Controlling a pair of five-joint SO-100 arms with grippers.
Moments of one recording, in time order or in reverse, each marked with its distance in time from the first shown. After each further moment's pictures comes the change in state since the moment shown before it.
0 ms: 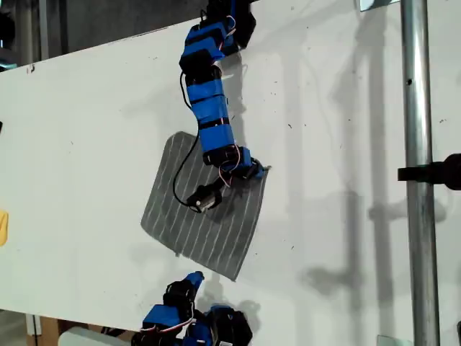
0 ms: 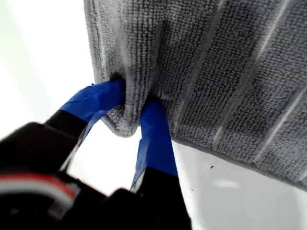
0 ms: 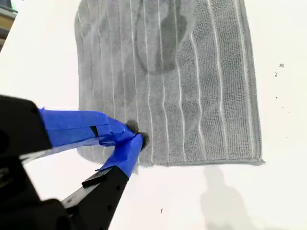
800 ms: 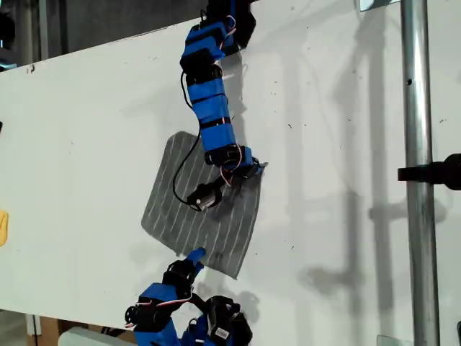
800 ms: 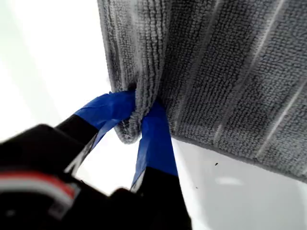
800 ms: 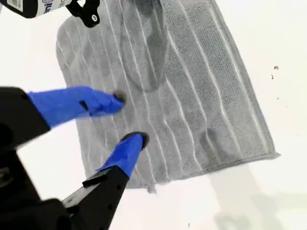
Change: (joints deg) arm 0 3.1 -23.4 -20.7 4.1 7.6; arm 1 -0.6 0.5 1.3 1.9 2.5
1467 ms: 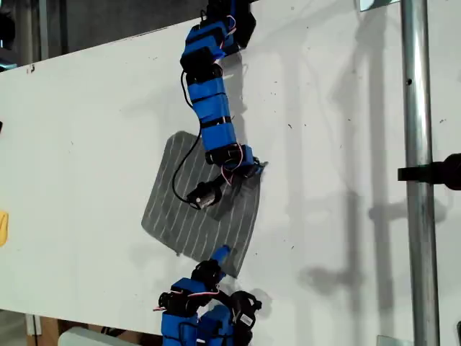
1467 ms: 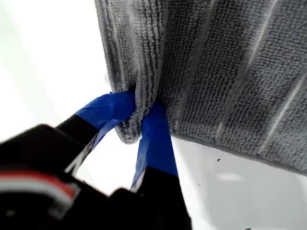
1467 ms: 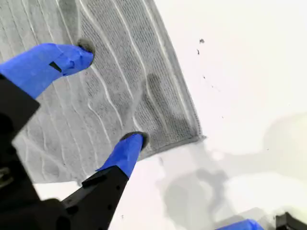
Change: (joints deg) arm 0 7.3 5.4 30.1 -13.6 -10.9; arm 1 -0.7 0.8 1.1 0.0 1.8
